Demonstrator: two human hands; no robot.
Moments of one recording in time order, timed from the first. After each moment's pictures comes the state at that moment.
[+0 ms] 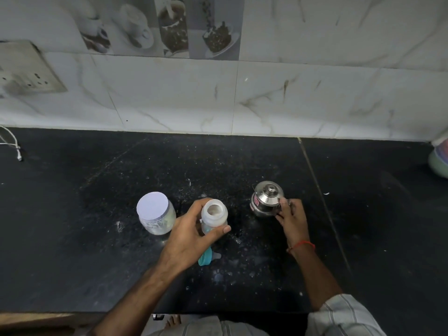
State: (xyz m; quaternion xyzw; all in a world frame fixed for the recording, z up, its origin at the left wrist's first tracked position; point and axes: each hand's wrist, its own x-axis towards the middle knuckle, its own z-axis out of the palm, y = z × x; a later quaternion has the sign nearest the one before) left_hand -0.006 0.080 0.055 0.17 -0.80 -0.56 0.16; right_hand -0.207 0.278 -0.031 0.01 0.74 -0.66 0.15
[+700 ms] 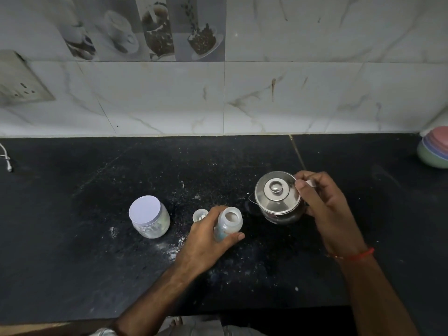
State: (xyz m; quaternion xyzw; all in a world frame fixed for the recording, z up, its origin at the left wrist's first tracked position) left_hand -0.029 0.112 0.036 0.16 -0.84 -0.51 0.09; right_hand -0.161 0.321 0.134 -0.18 0.71 -0.68 0.10
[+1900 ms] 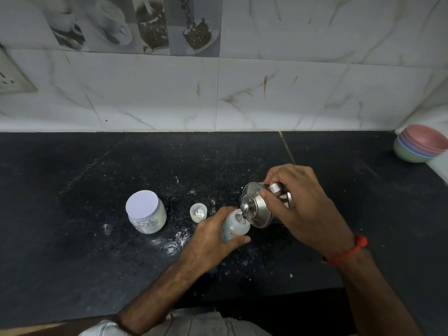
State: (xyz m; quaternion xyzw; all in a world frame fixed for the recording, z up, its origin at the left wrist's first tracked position) left_hand -0.021 0.119 0.041 0.09 -0.86 -0.49 0.08; right_hand -0.115 0.298 0.174 -0.39 0.87 -0.29 -0.04
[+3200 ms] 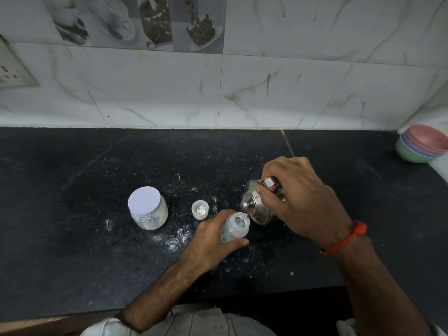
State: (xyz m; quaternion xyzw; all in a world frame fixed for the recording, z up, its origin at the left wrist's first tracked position) left_hand -0.018 0.115 0.018 0.09 -0.87 -0.49 0.06; right_hand -0.111 0.282 0.195 -0.38 0.90 -0.19 -0.02
